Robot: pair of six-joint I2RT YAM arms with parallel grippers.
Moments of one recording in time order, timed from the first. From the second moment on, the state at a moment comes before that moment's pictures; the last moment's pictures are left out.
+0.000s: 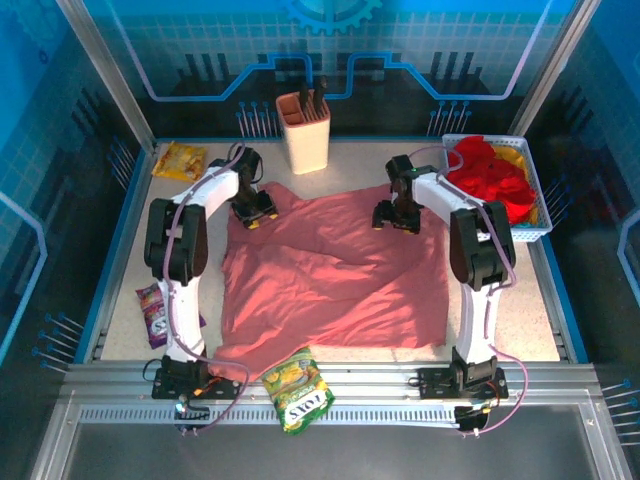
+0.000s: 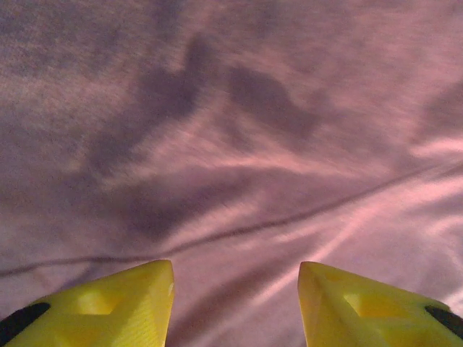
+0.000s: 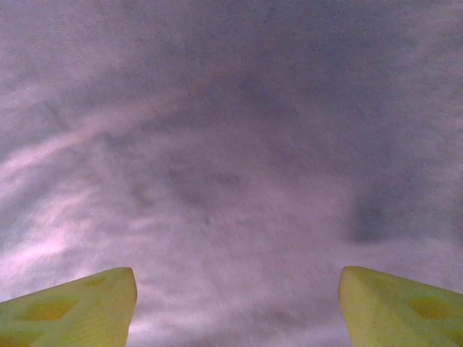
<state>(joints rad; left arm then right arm) -0.13 2.14 1.66 -0.90 0.19 -0.60 0.26 2.09 1.58 -0.90 -0.06 0.41</state>
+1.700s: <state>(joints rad) -0.08 2.21 2.08 -0.97 0.15 -0.54 0.21 2.12 1.76 -0.79 -0.16 0.45</state>
